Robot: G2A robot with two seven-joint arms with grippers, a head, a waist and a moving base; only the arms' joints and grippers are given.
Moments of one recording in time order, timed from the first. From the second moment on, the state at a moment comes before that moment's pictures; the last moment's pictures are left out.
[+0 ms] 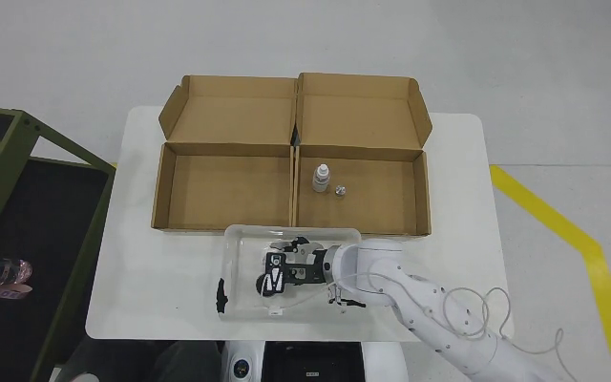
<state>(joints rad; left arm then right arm) -0.33 -0.16 -0.45 -1.44 1.96 -0.37 0.19 -1.02 -1.20 0.69 -1.79 -1.39 -0.64 0.60</state>
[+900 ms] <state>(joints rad) -0.33 -0.16 -0.45 -1.44 1.96 -0.37 0.19 -0.93 -1.27 0.60 -1.65 -1.37 -0.64 0.61</state>
